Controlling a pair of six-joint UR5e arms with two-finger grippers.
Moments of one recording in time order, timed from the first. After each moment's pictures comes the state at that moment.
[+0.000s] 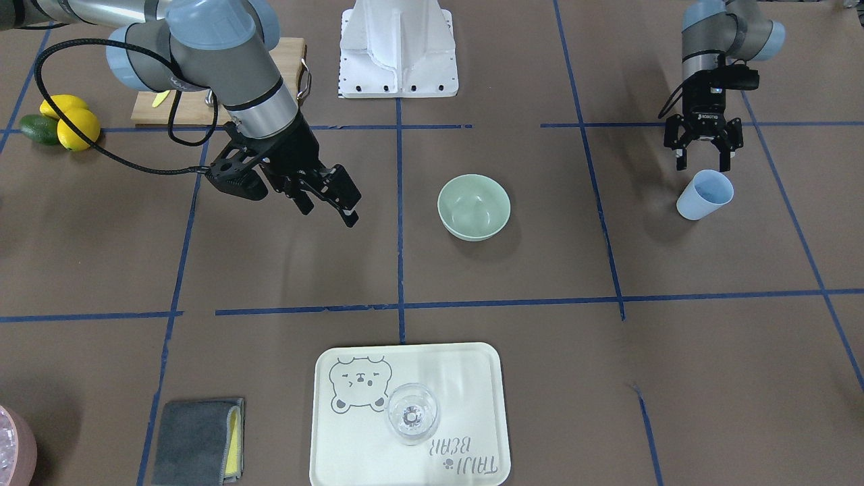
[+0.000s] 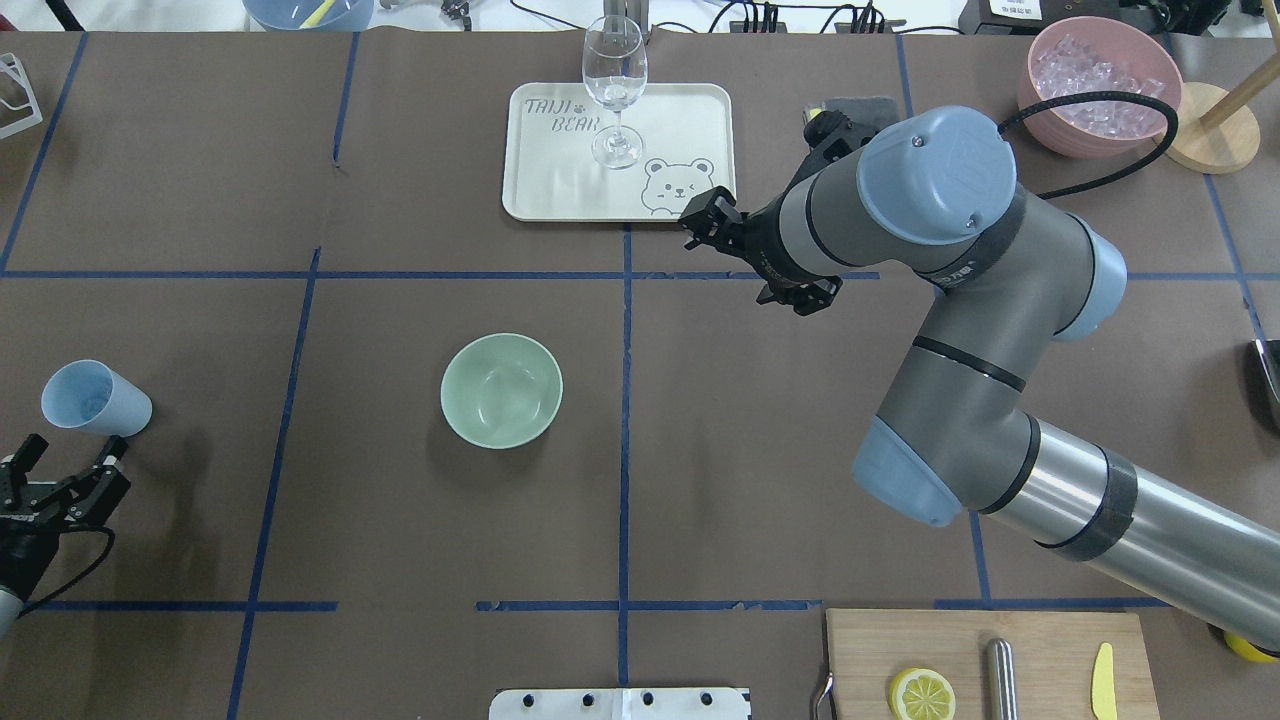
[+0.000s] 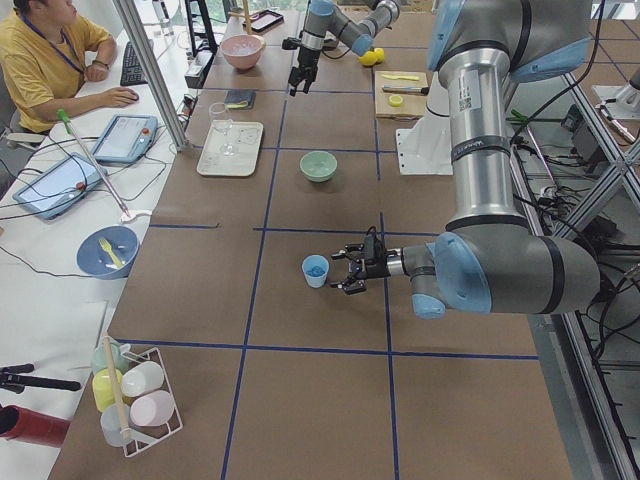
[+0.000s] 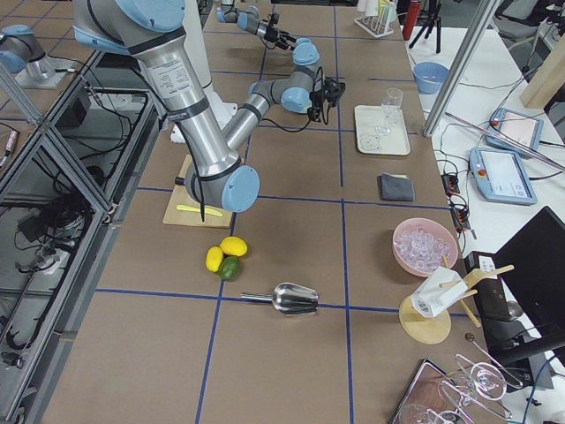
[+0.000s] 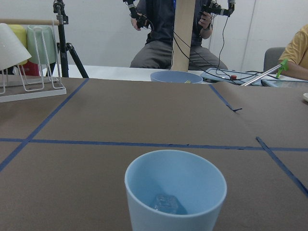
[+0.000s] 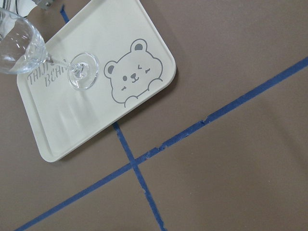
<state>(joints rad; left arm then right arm) -0.01 -1.24 -1.50 -2.86 -0.34 -1.50 0.66 -1.01 1.80 -1.28 1.85 1.76</state>
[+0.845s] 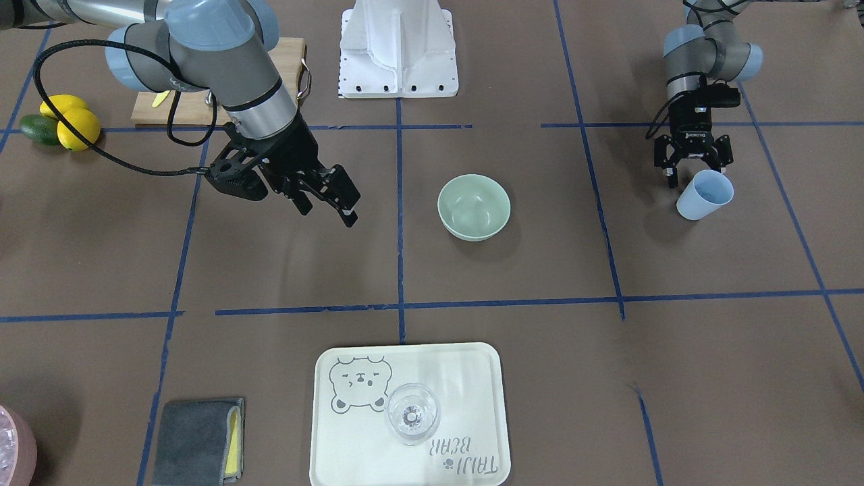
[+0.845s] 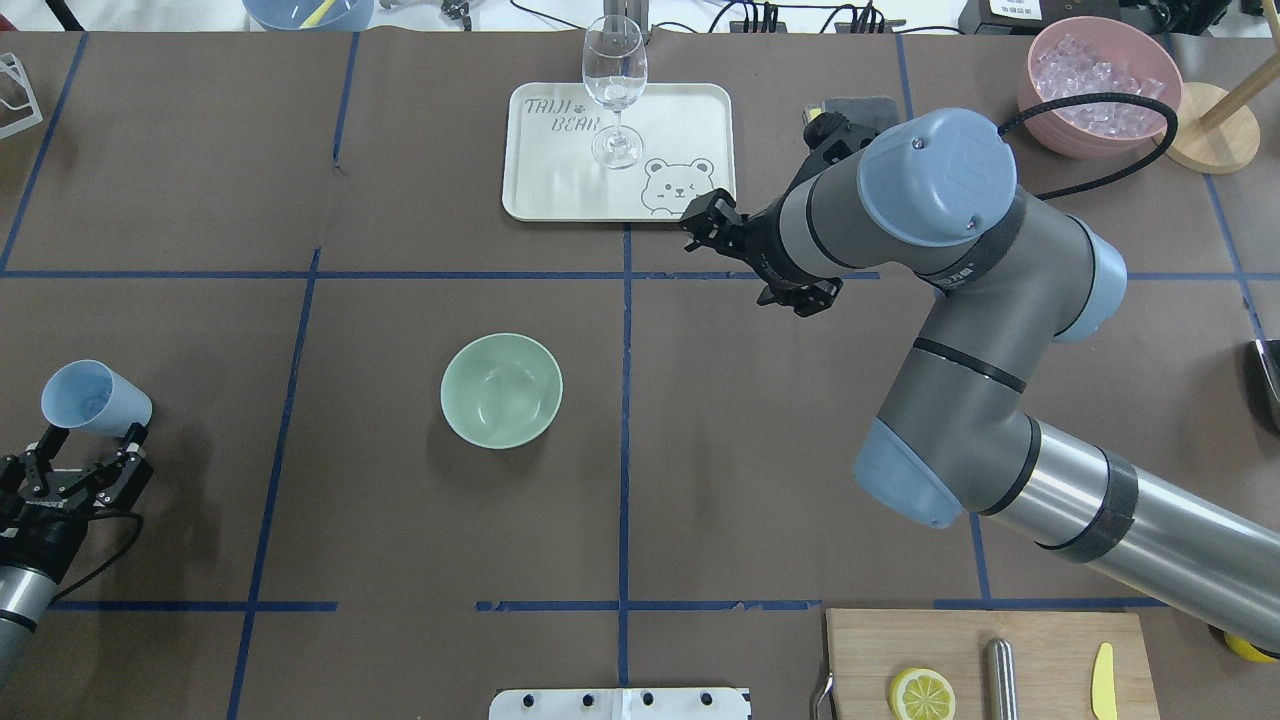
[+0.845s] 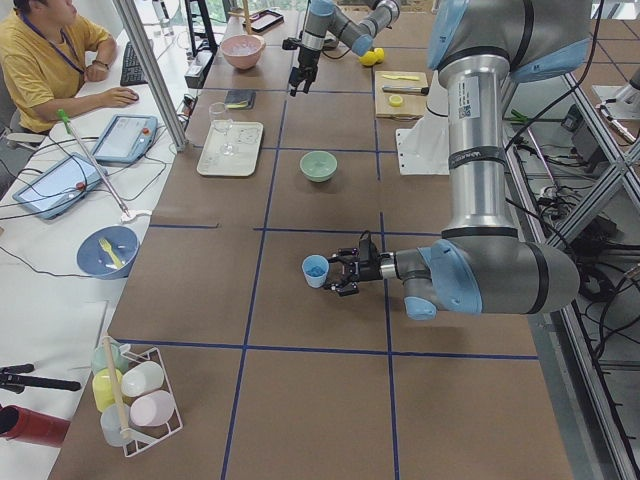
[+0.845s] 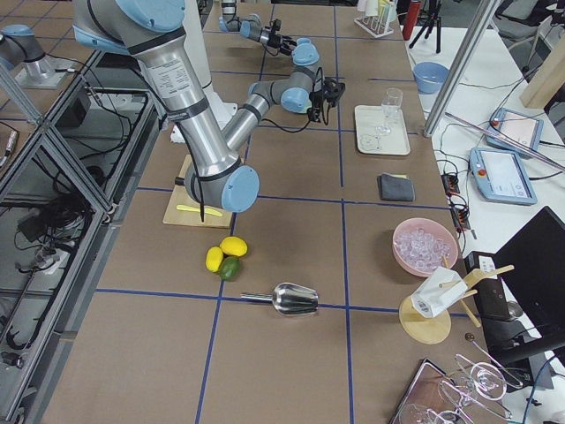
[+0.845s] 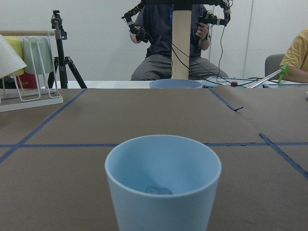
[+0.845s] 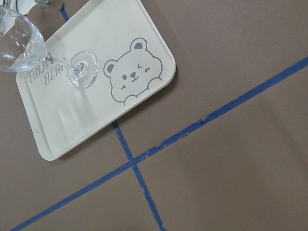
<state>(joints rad) -0.06 -1.30 -1.45 -2.87 -0.36 -1.45 0.66 -1.02 1.80 -1.28 1.85 1.75</state>
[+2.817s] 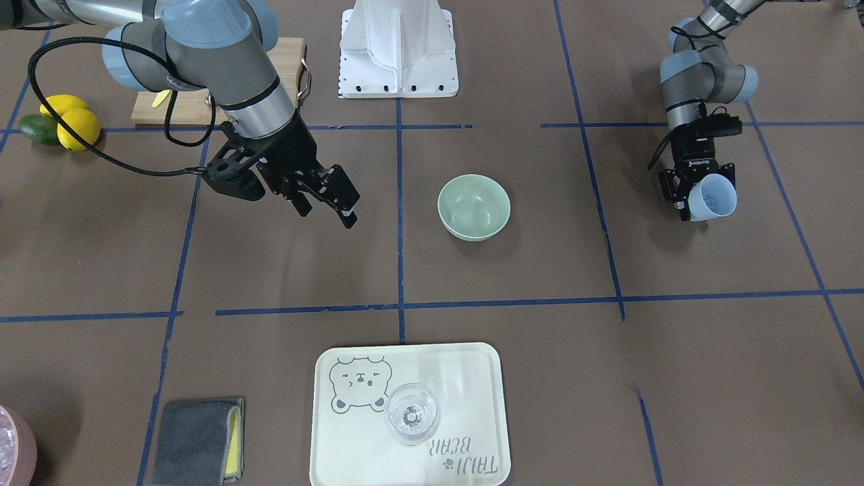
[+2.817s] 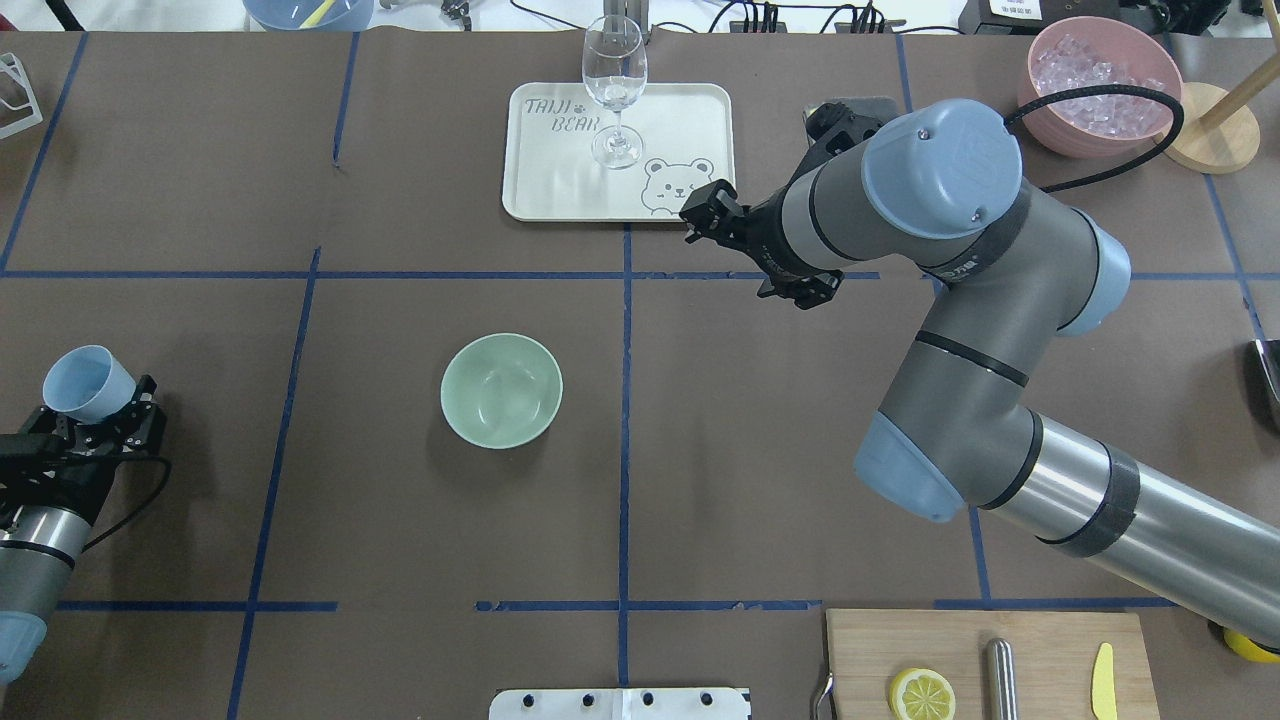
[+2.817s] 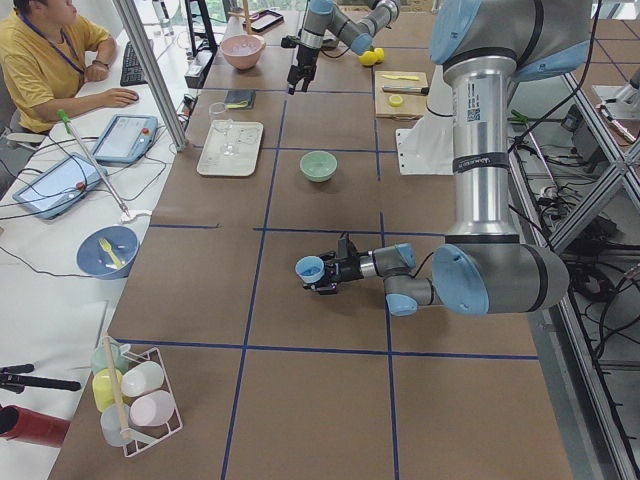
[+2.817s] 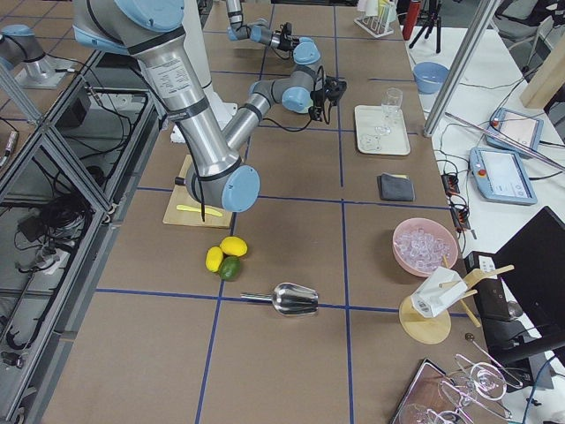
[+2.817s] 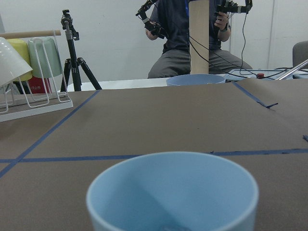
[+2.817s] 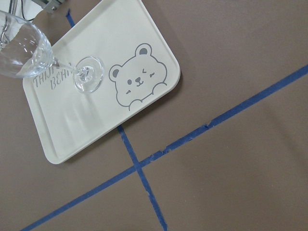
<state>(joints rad) -0.22 -1.40 -1.38 -2.87 -0.50 -1.28 0.67 -1.01 1.80 -1.27 1.85 1.75</state>
